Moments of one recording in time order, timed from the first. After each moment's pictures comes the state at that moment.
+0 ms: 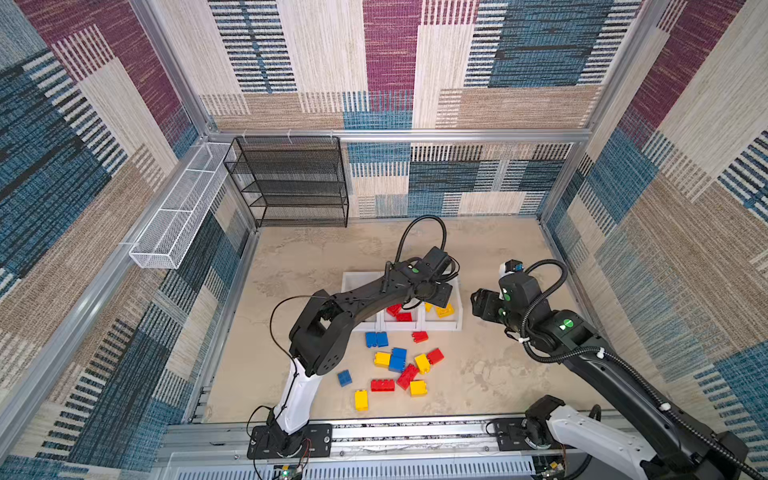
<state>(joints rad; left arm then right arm) -0.84 2.05 1.69 -0.61 0.01 -0.36 0.52 0.95 0.89 -0.72 0.22 0.63</state>
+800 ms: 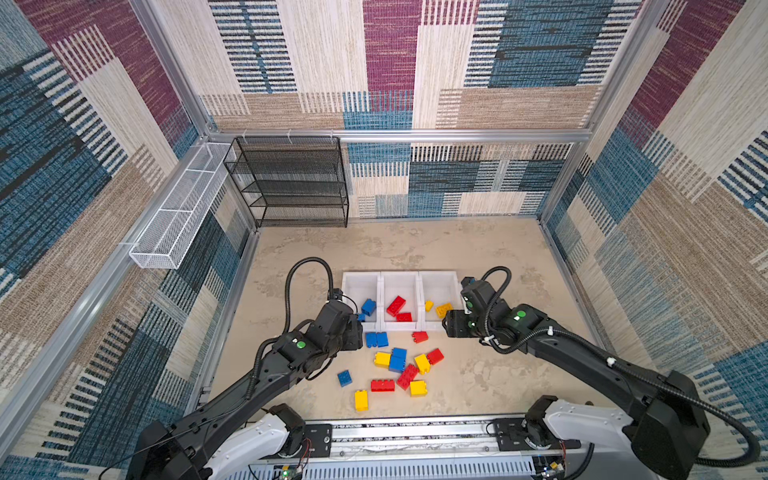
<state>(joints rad) -0.65 0.94 0.64 -0.57 -0.19 -0.61 0.69 1.21 0.84 -0.64 0.03 0.59</state>
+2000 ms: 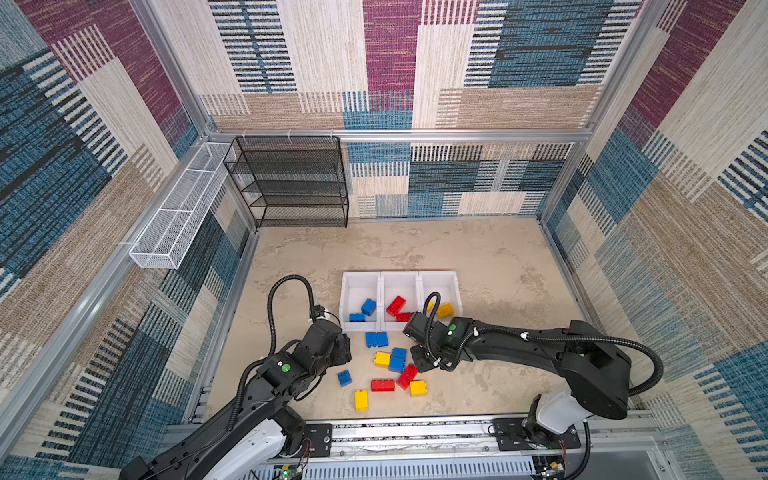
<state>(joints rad) -0.64 0.77 0.51 -0.63 -0.23 -0.72 1.01 1.59 0.94 -0.64 0.05 0.64</state>
